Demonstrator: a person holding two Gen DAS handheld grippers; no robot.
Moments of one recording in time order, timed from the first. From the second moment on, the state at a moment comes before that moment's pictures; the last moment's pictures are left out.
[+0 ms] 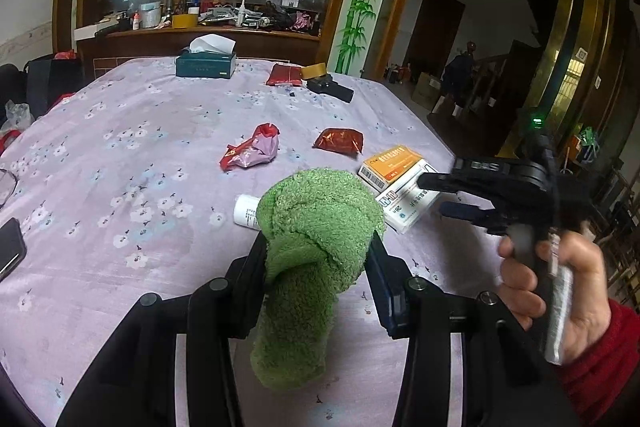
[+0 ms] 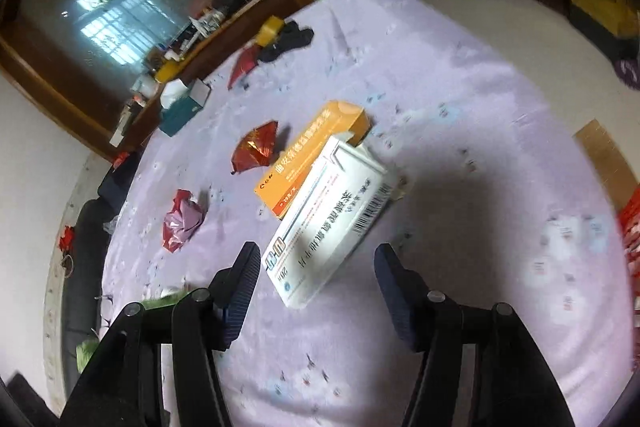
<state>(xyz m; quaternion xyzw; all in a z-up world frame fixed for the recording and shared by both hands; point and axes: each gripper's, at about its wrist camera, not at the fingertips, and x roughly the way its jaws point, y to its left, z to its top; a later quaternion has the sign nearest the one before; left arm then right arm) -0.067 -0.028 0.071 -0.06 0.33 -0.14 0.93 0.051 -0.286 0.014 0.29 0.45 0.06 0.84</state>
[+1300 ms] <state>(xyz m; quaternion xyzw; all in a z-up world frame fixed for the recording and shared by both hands) -0.060 0.016 0.069 -0.09 0.34 -0.11 0.93 0.036 -0.226 0.038 0.17 0.49 0.24 0.82</state>
